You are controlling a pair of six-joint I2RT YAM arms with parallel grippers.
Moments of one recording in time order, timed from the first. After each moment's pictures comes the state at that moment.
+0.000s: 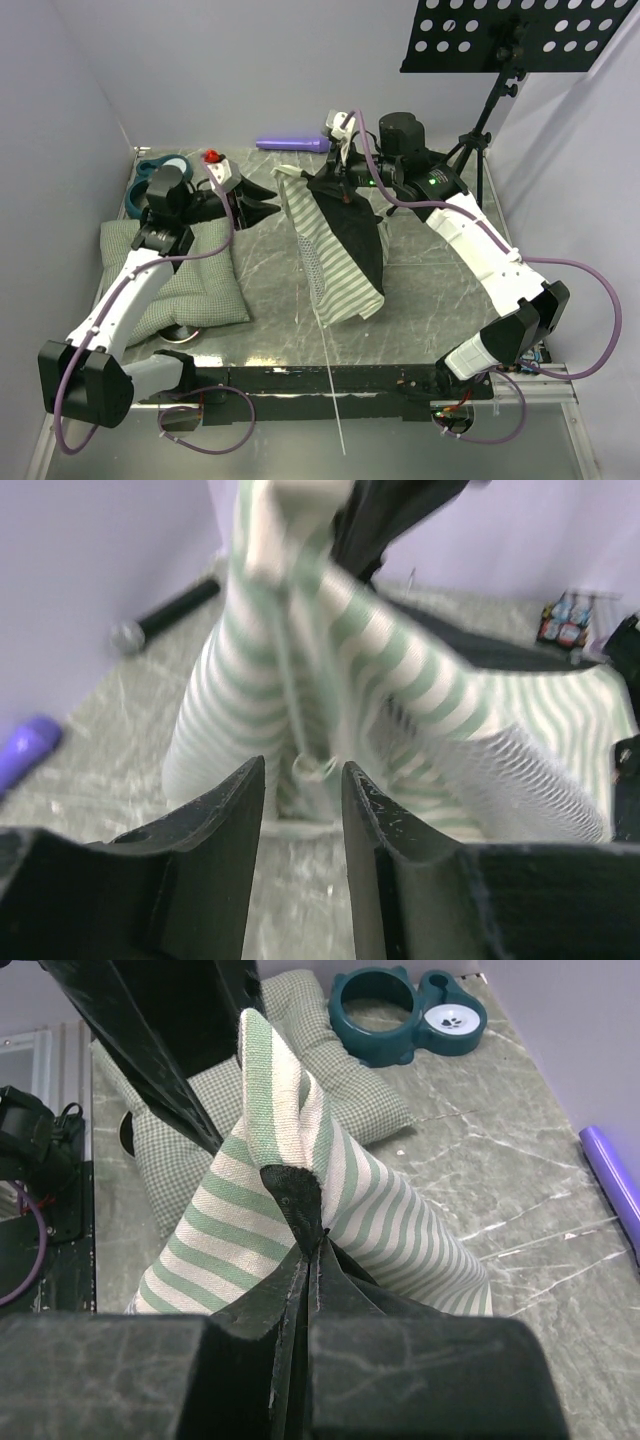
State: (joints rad) left arm -0.22 1.17 0.98 0.15 1.02 0.10; right arm 0.55 1.49 1.66 -0.50 -0.72 -0.27
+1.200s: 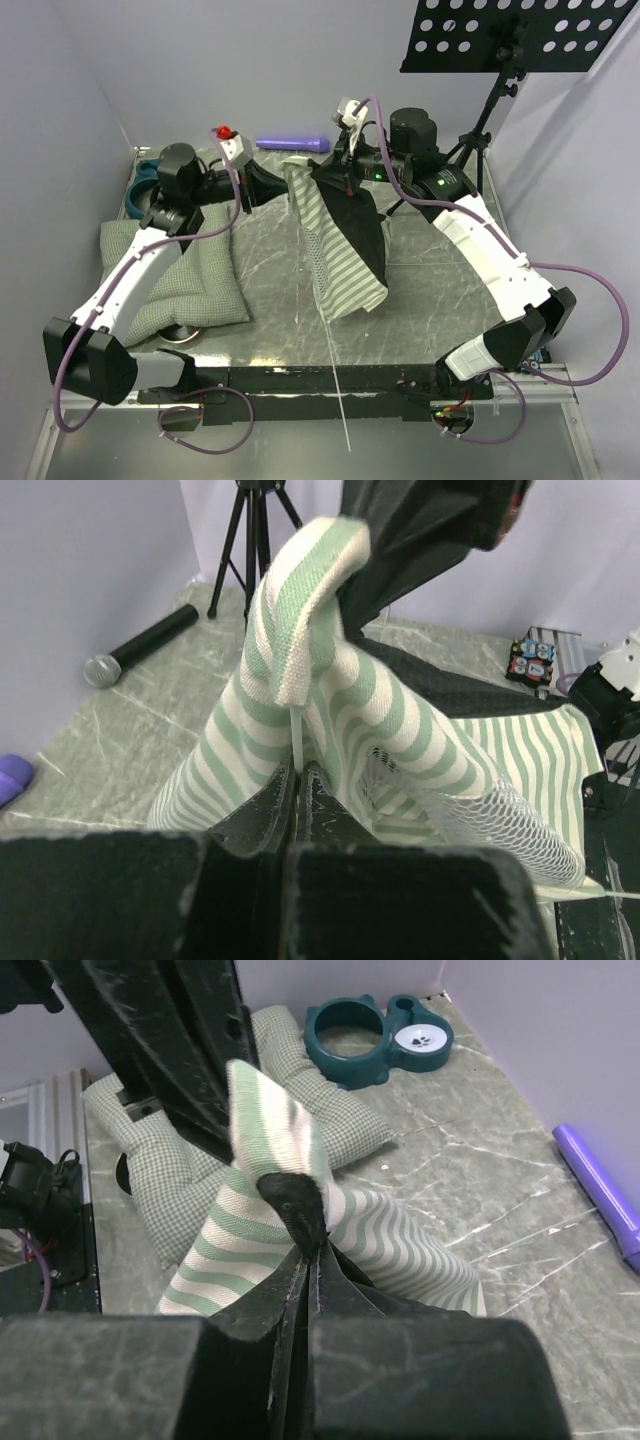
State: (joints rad) left arm -0.29 1.27 1.14 0.17 1.00 -0.02; right arm 0.54 1.47 1.67 -0.44 -0.67 -0.15
